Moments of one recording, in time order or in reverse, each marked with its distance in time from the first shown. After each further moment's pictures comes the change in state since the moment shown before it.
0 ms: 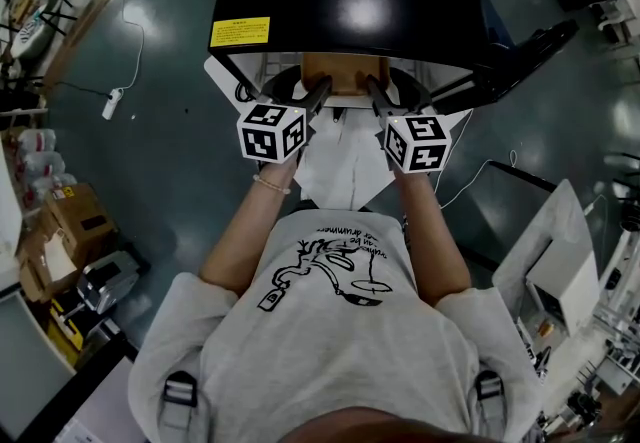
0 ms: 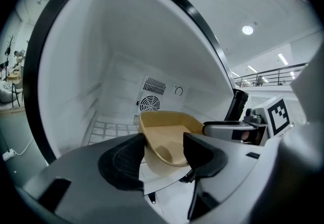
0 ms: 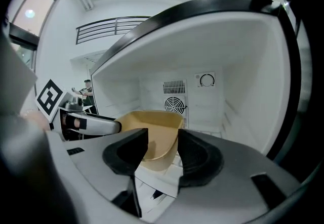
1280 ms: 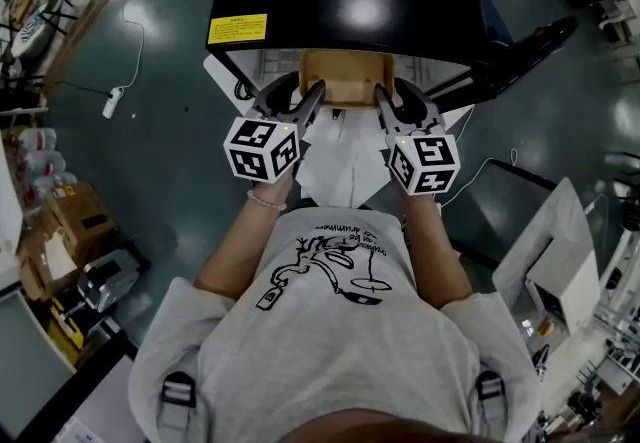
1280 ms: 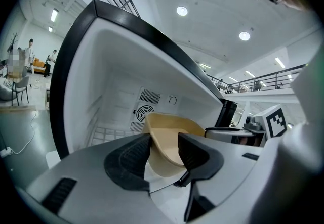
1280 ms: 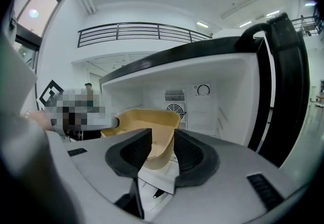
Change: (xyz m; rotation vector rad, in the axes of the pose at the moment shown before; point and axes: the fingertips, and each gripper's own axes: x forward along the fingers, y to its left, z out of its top) left arm -0.036 -0.020 0.015 -0.006 -0.073 -0.011; right arm -0.041 0.011 0.009 -0.001 -0.054 -0.010
